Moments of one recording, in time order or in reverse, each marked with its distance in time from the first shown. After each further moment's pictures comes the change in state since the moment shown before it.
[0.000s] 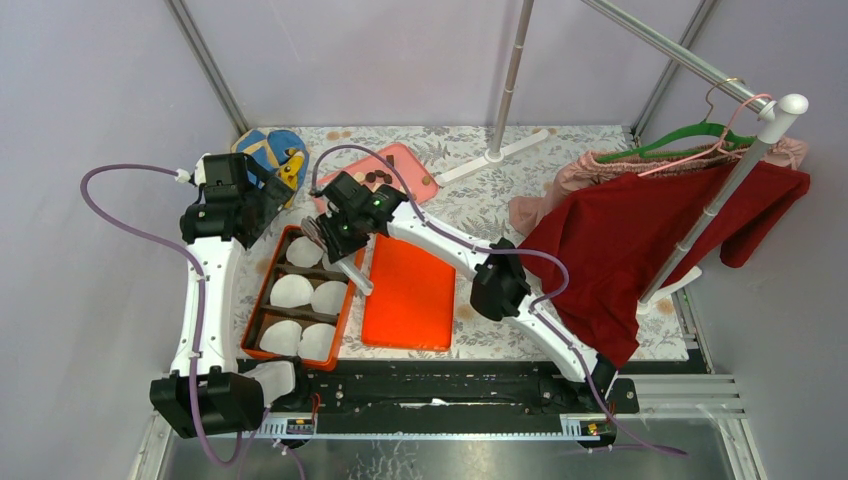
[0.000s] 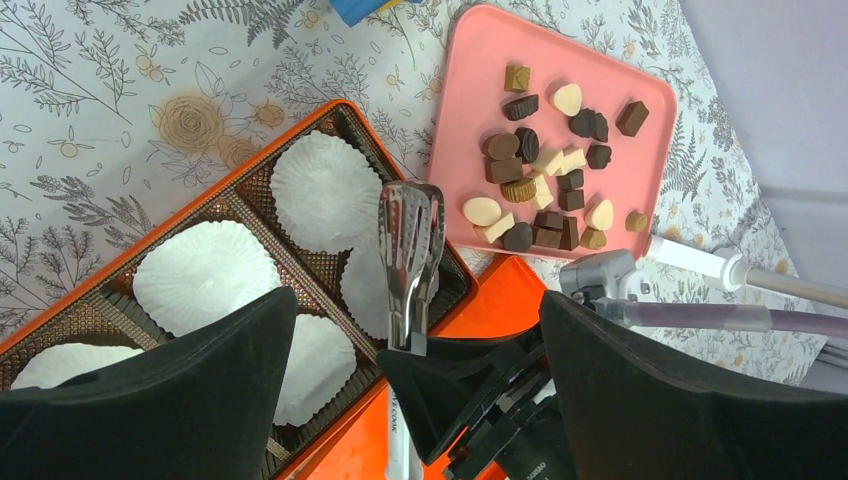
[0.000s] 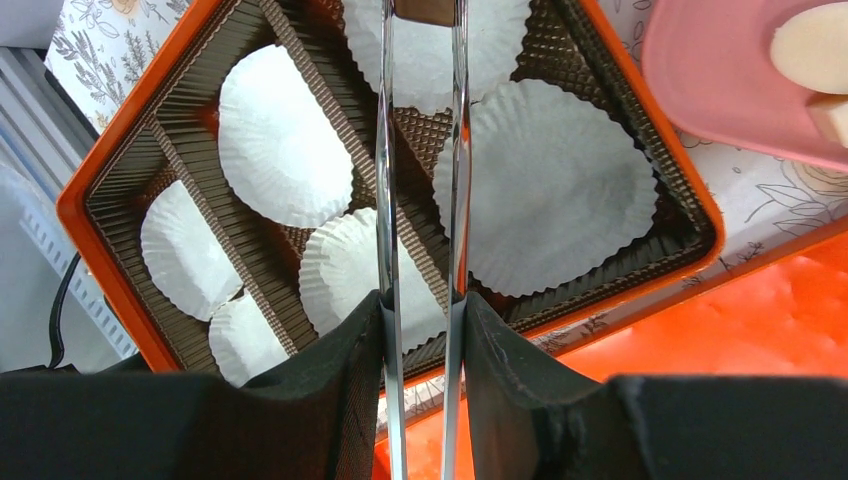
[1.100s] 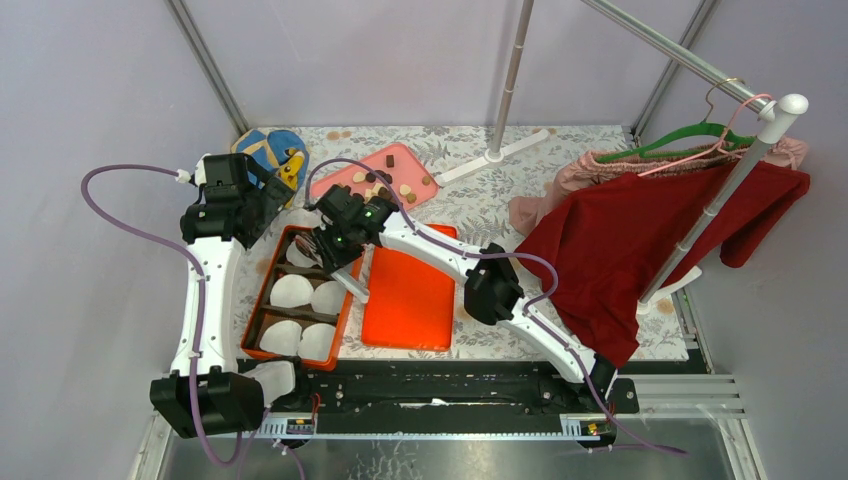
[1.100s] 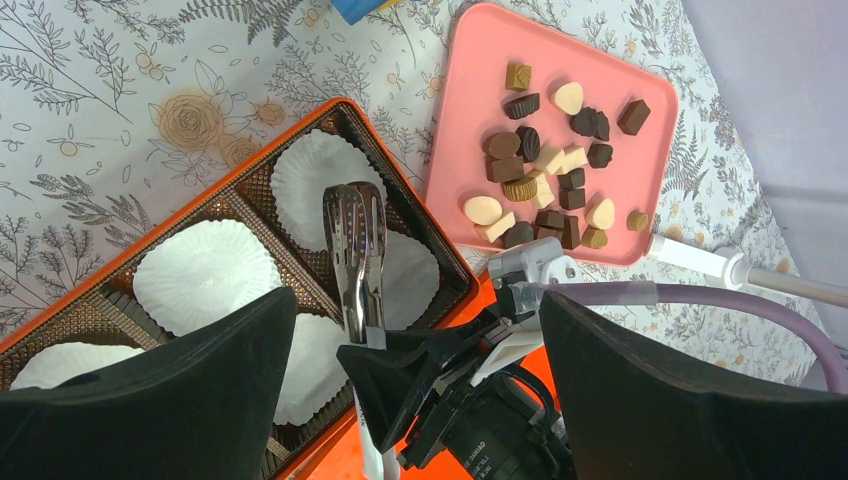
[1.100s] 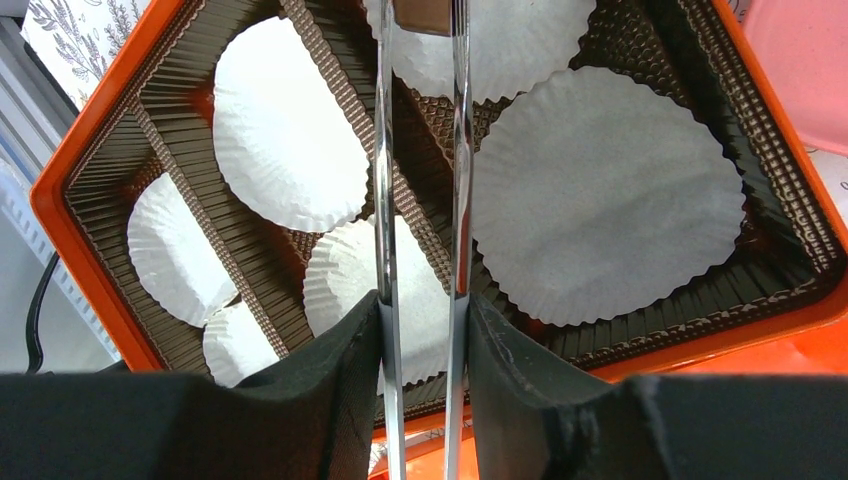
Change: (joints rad) left arm 0.000 0.000 -0.003 0.000 0.001 -0.002; right arm 0.035 0.055 0.010 0.023 -0.019 0.009
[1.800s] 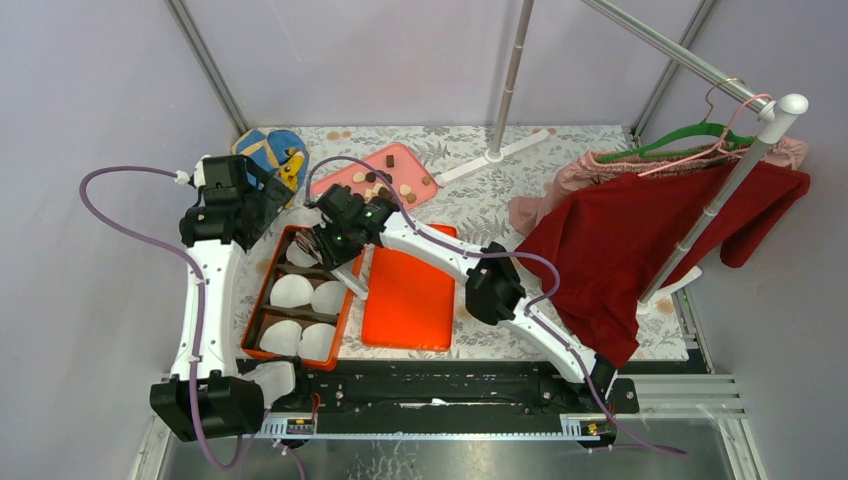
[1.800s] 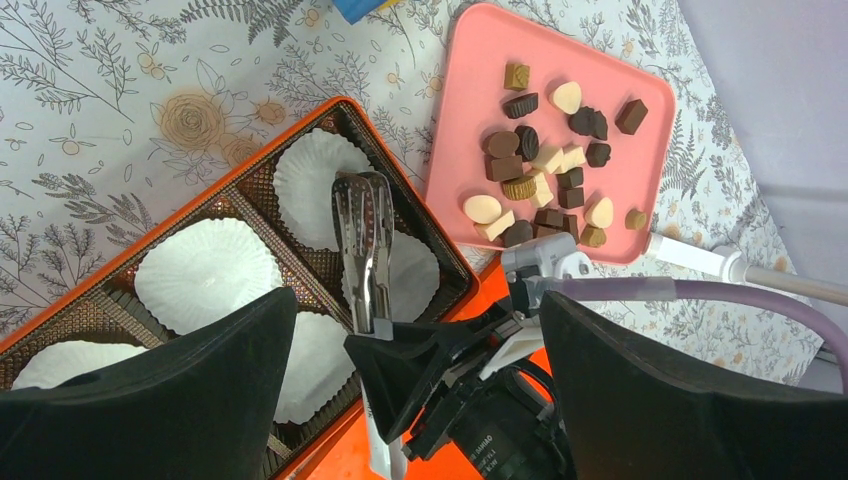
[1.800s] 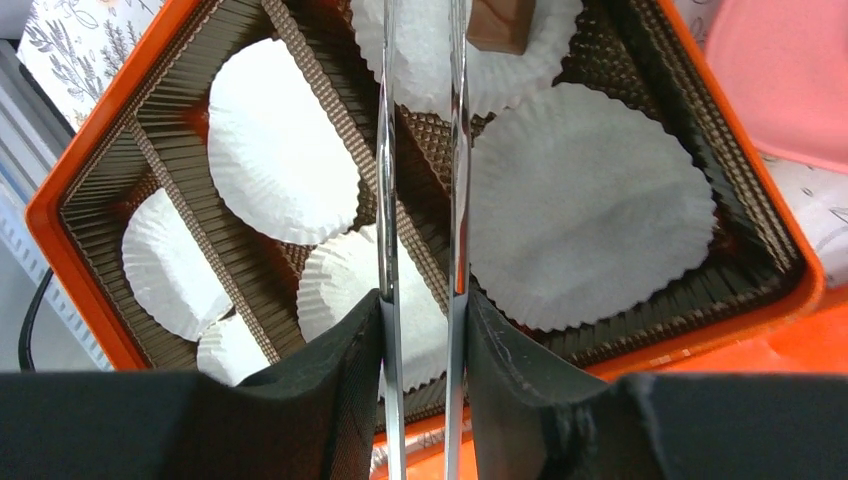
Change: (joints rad) left arm 0.000 -0.014 -0.007 0.000 0.000 0.001; right arm 0.000 -0.011 -0.024 0.040 0.027 0.006
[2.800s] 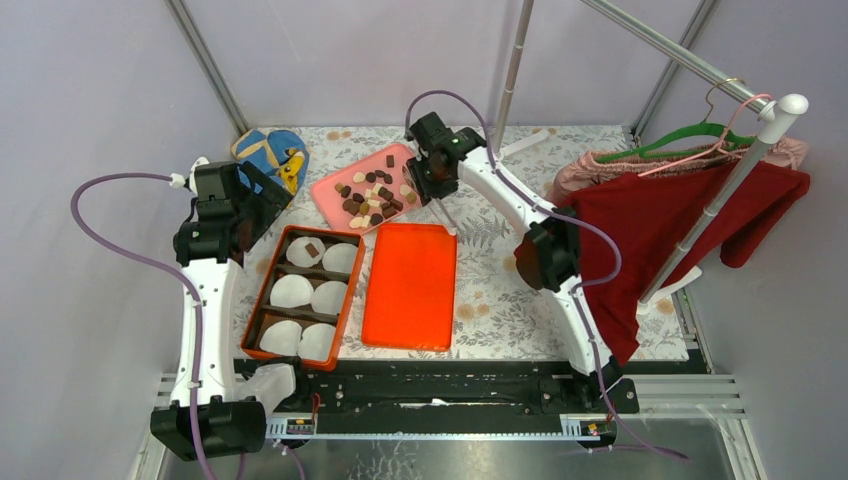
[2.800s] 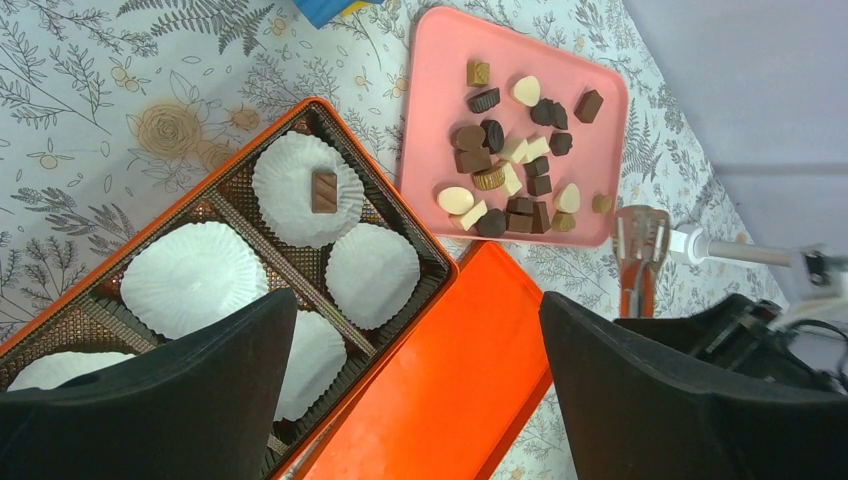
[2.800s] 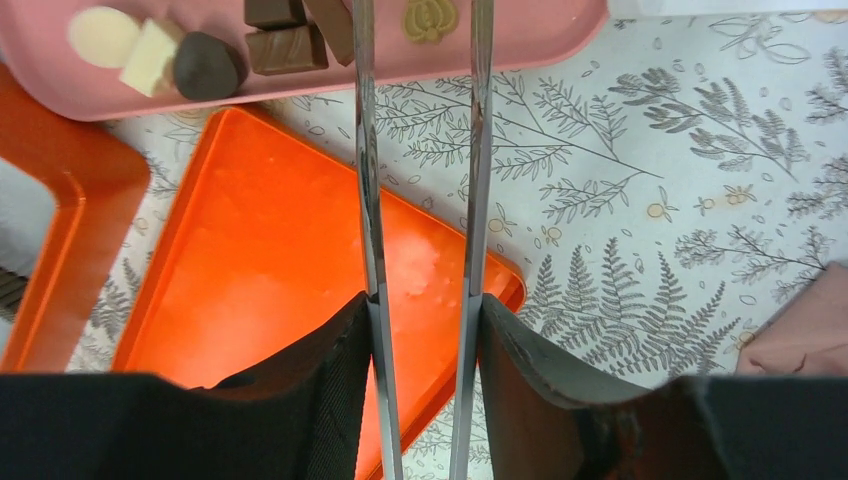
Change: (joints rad) left arm 0.005 -0.092 -0.026 0.021 0.050 0.030; right arm -0.388 -0.306 -0.255 -0.201 0.227 -0.190
